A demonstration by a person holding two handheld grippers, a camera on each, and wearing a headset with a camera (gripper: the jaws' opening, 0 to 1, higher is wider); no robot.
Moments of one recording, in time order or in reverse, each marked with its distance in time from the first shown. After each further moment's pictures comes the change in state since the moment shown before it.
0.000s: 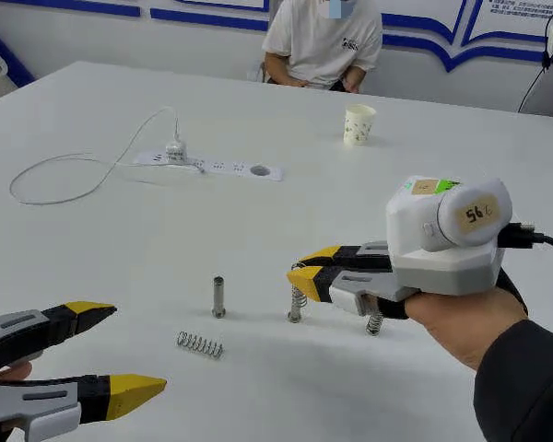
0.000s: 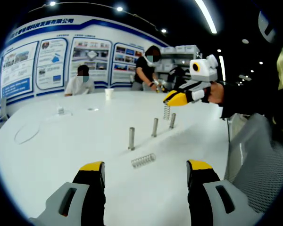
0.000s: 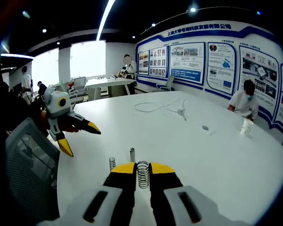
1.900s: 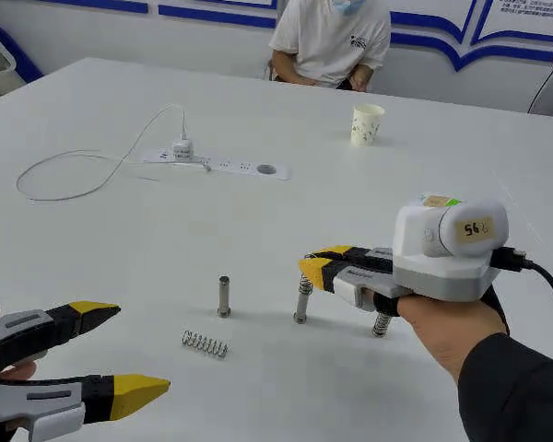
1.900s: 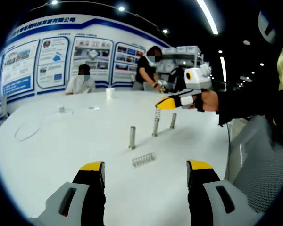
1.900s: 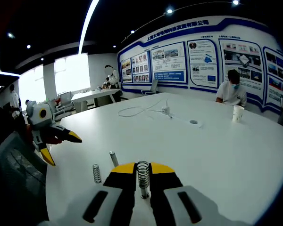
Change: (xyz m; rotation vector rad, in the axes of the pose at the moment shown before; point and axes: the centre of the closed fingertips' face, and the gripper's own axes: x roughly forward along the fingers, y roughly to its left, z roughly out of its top) left arm 0.000 0.002 -0.002 -0.015 -0.001 0.004; right arm 0.020 -0.035 -0.019 0.144 -0.069 -0.101
